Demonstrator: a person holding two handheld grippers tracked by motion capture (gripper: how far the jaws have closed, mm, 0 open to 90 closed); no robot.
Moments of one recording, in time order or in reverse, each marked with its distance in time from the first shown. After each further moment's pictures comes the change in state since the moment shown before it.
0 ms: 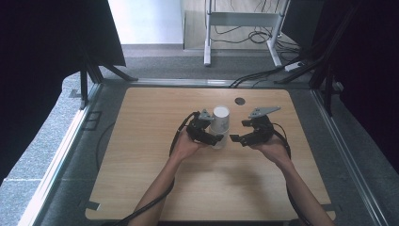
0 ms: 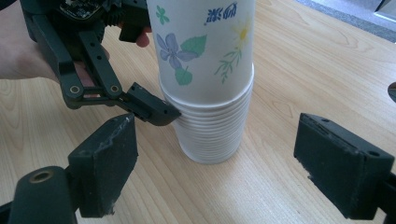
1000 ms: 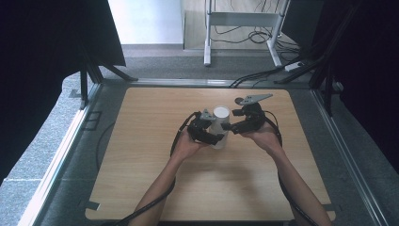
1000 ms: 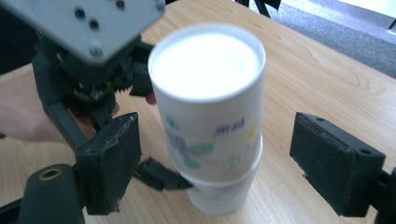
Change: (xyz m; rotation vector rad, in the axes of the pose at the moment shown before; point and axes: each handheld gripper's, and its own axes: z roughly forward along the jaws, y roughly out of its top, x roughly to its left) left arm -0.004 0.003 -0.001 0.020 0.021 0.012; right arm -0.001 0.045 0.013 -0.049 0.048 -0.003
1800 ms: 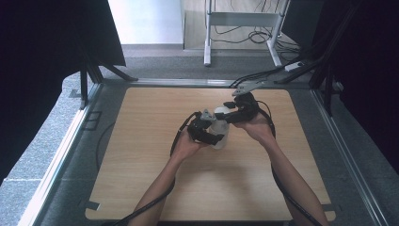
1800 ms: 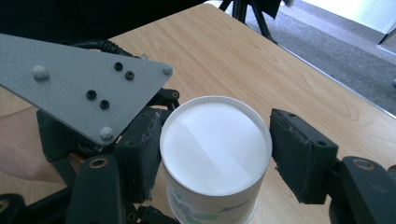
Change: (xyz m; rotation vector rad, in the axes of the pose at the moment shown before) left arm 0.000 0.000 0.000 0.001 0.004 0.008; right arm 0.006 0.036 0.006 0.011 -0.025 -0.056
